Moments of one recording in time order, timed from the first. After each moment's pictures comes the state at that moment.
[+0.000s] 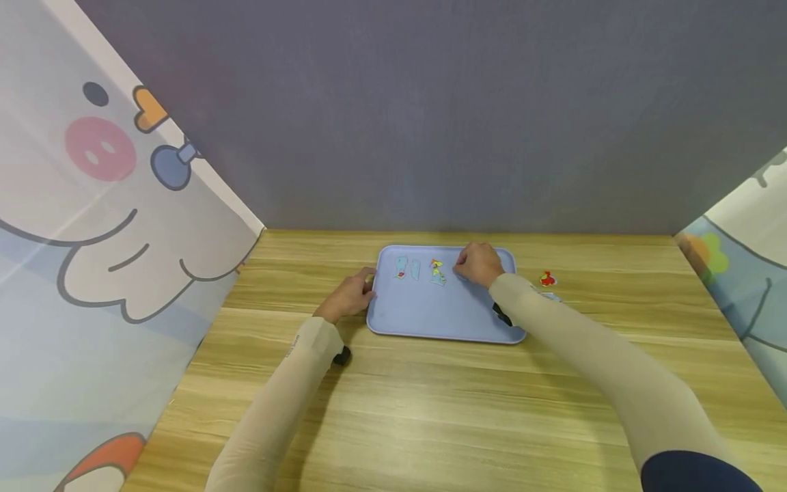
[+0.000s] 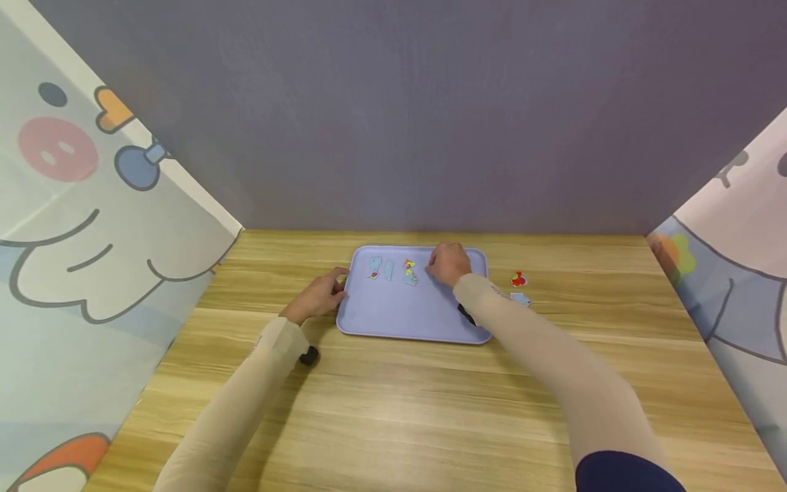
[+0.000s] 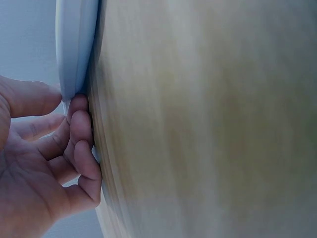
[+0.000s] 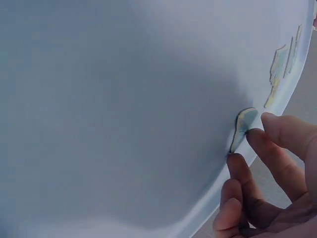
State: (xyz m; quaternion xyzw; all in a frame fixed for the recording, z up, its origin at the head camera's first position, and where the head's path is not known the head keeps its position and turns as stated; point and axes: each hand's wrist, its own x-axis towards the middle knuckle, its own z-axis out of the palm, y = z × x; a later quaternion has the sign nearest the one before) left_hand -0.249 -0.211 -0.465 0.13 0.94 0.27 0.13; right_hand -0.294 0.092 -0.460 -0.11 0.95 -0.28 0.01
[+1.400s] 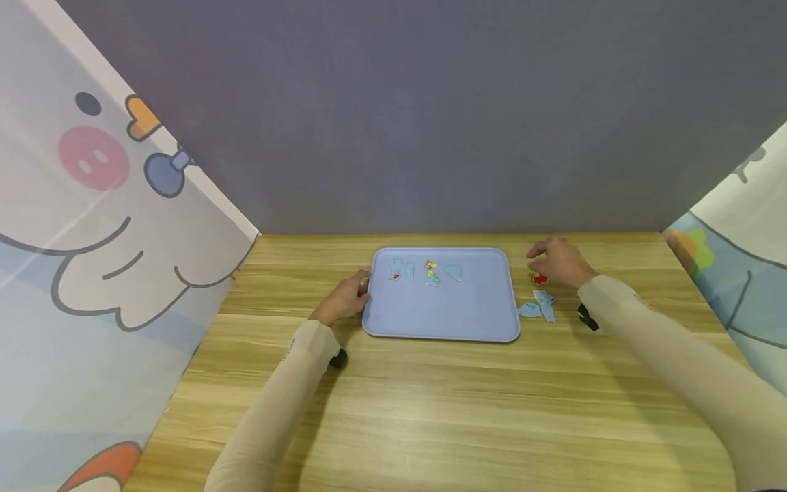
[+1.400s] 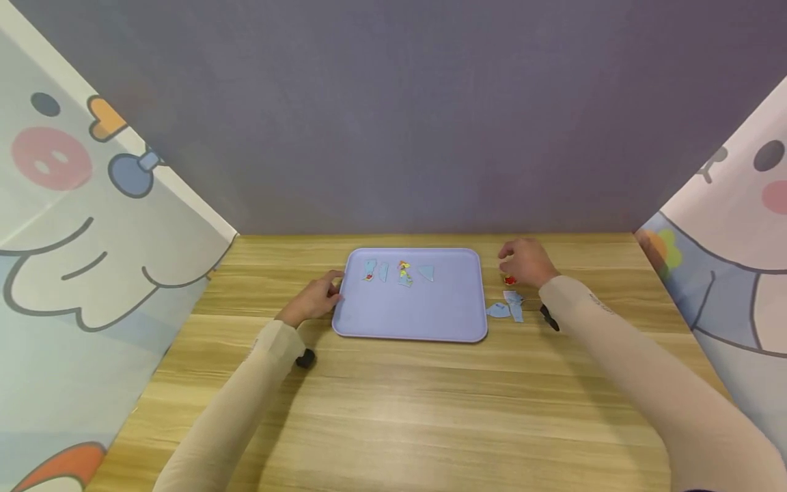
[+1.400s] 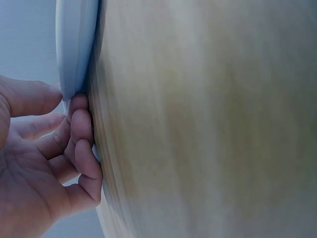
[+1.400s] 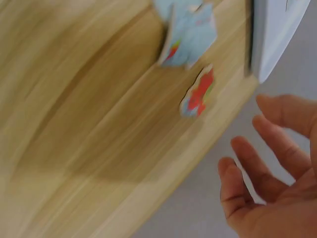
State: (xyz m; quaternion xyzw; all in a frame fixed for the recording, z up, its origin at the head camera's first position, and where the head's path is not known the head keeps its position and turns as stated) left_hand -0.249 -0.211 -0.467 0.13 0.94 0.28 0.14; right_hand -0.265 0.243 -0.436 -0.13 0.95 -0.28 0.05
